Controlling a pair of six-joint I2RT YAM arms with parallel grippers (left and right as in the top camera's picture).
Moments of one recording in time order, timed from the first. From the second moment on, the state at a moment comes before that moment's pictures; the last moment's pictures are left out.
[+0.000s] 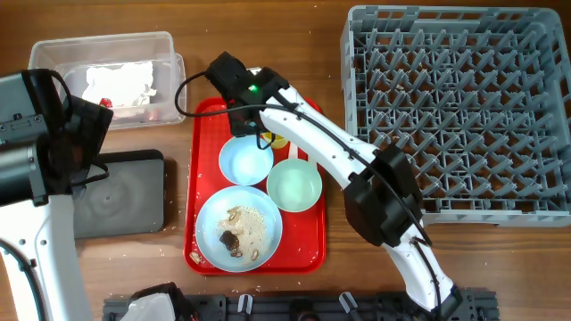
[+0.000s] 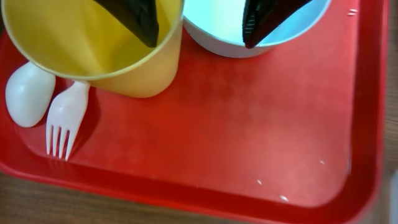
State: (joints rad) left arm 0.24 1.25 1.51 -1.30 -0.16 -0.95; right arm 0.78 2.31 2.08 -1.07 0.14 0.57
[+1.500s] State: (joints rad) left arm 0.24 1.25 1.51 -1.30 -0.16 -0.95; right arm 0.28 1.75 2.13 -1.22 -0.01 0.33
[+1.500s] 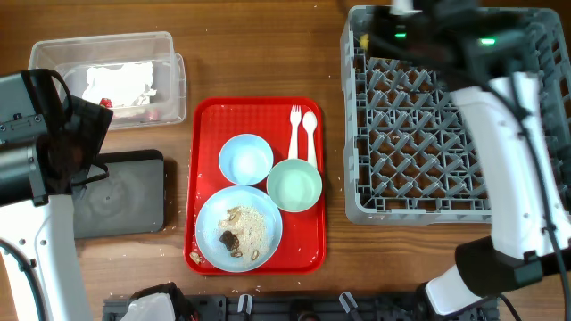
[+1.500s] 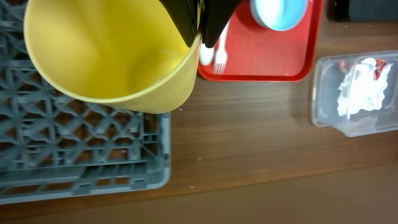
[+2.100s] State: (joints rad) left arm 0.24 1.25 1.51 -1.30 -0.16 -0.95; right arm -0.39 1.86 1.26 -0.61 -1.34 0.09
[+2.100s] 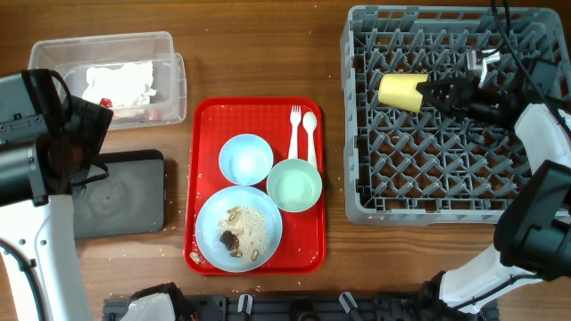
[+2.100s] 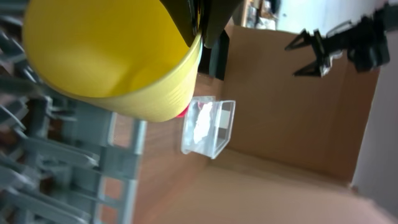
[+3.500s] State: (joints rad) left arm 0.24 1.25 1.51 -1.30 -0.16 -0.95; right arm -0.10 1.67 1.29 -0.77 -0.13 0.51
